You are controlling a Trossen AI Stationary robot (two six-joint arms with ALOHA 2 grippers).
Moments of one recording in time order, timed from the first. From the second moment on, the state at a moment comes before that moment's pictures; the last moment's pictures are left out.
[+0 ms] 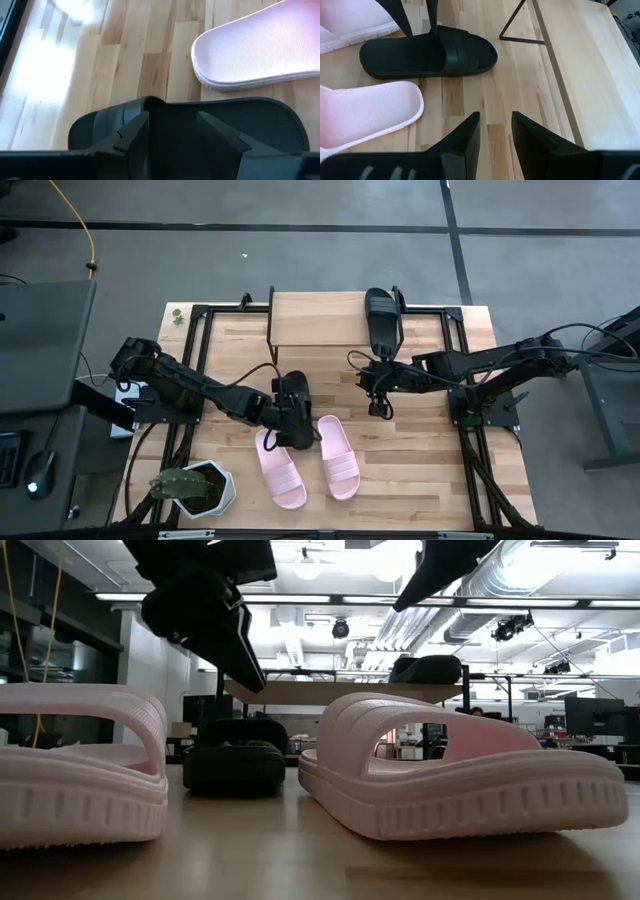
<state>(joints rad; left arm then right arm) -0.19 1.59 1.00 -0.44 -0.48 -0.19 0.14 1.33 1.13 -0.60 0.37 -0.04</state>
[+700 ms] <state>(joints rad) -0.19 1.59 1.00 -0.45 -0.51 -0.15 0.14 1.33 1.13 -0.60 0.37 -0.05</state>
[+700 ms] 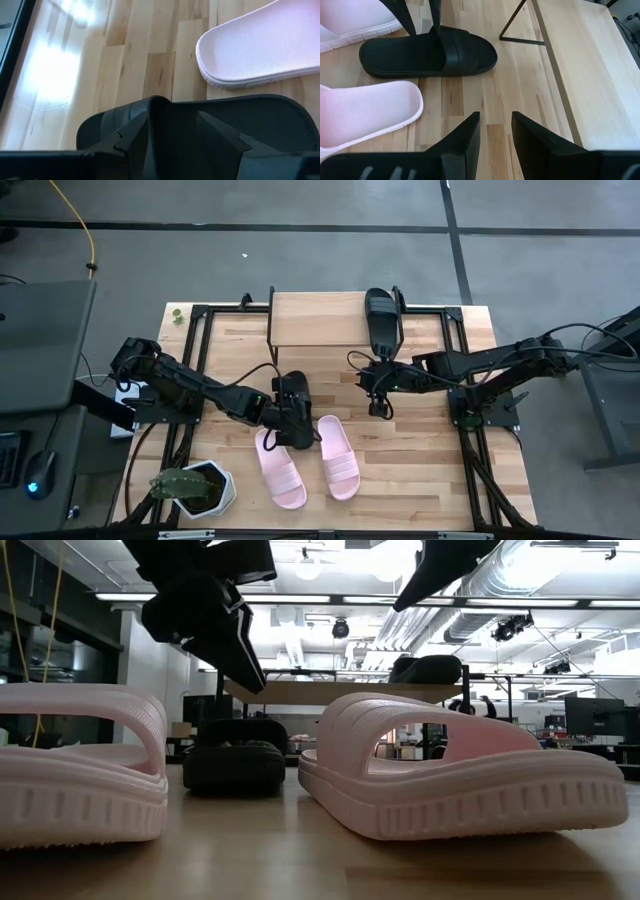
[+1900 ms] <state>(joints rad) -0.19 1.68 1.00 -0.52 -0.58 -0.13 0.14 1.33 1.13 -0.59 0.37 -0.05</state>
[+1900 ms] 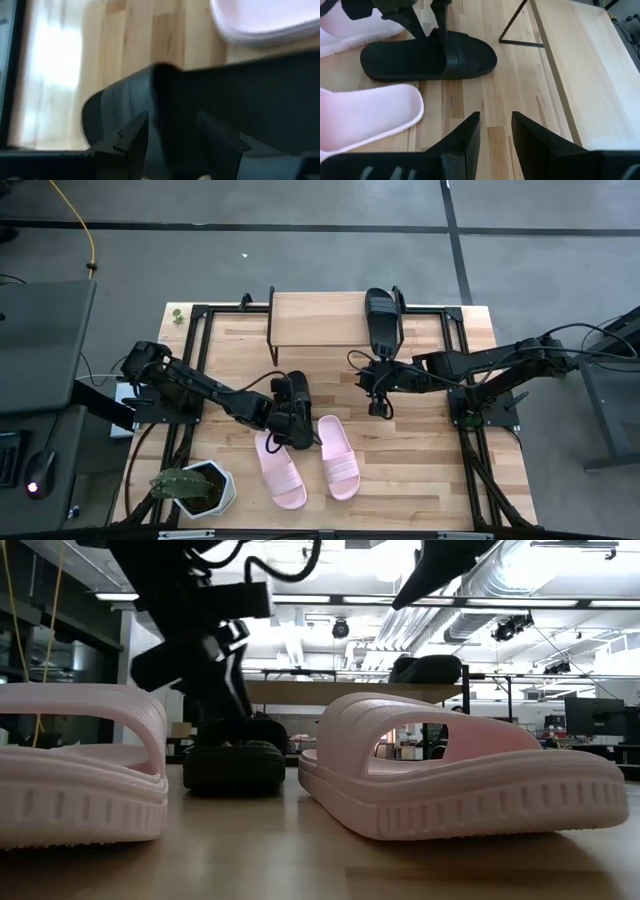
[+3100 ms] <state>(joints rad) -0.16 1.77 1.00 -0.52 -0.75 -0.14 0.14 1.33 1.13 -0.59 0.37 -0.04</state>
